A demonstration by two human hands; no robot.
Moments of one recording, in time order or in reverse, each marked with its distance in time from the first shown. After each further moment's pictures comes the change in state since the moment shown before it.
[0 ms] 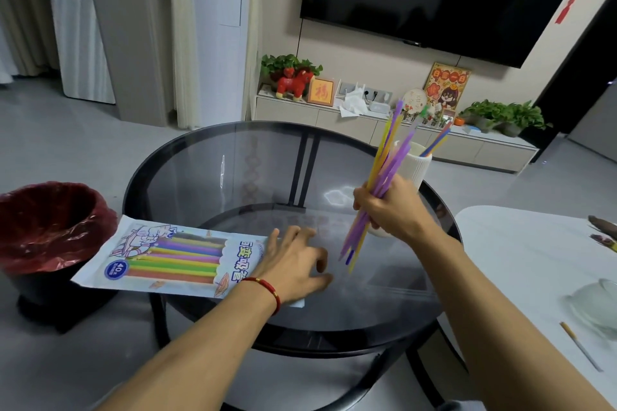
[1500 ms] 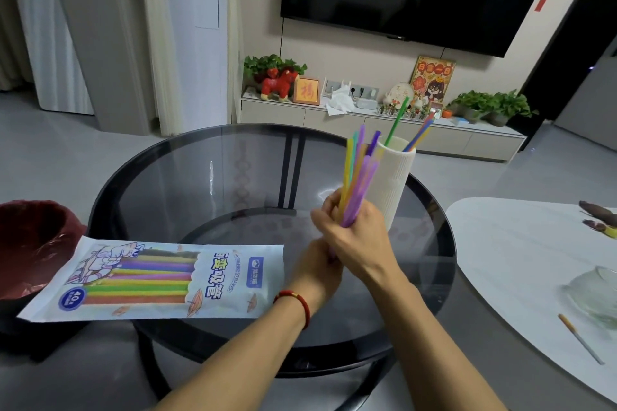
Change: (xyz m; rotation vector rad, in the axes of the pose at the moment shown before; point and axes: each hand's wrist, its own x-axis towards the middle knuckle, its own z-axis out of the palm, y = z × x) left_hand 0.042 0.069 0.016 -0.691 0.161 -0.245; right_hand -0.034 -0.007 0.047 0.236 0.218 -0.010
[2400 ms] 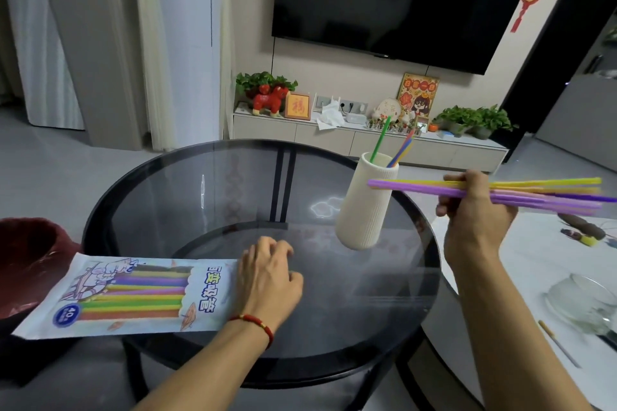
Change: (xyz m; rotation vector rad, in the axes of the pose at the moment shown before) left_hand -0.016 -0.033 -0.043 0.461 0.290 0.087; right_hand 0.032 0.010 -0.128 0.627 0.738 0.230
